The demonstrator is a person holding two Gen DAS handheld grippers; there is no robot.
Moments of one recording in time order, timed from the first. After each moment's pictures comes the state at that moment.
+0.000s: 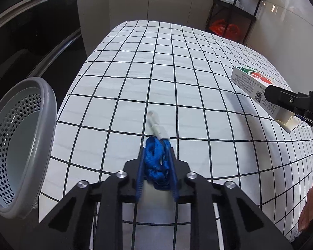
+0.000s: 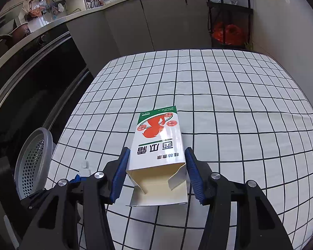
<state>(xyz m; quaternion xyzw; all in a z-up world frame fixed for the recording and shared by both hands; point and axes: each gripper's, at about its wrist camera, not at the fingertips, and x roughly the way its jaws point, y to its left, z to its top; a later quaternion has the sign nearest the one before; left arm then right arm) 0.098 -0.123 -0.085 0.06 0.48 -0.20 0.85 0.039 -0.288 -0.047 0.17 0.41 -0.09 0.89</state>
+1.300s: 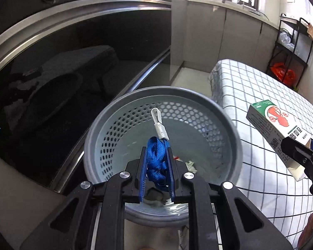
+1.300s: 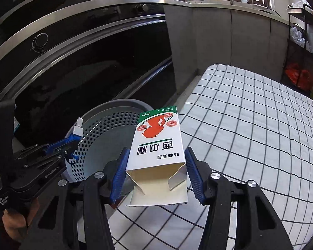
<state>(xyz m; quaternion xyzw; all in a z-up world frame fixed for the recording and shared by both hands) 0.108 0.122 -0.022 0.02 0.41 -0.01 0.91 0.072 -0.058 -0.019 0.06 0.39 0.11 0.91</state>
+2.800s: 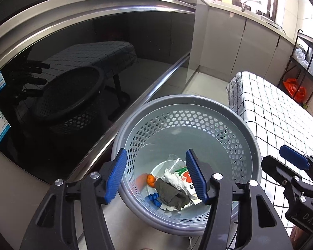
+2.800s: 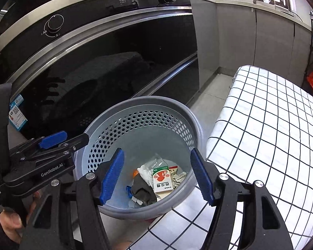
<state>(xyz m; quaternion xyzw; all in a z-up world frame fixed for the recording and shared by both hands) 0.116 0.173 -0.006 -0.02 0.41 0.02 0.91 0.109 -0.013 -0.031 0.05 0.40 0.16 0.90</state>
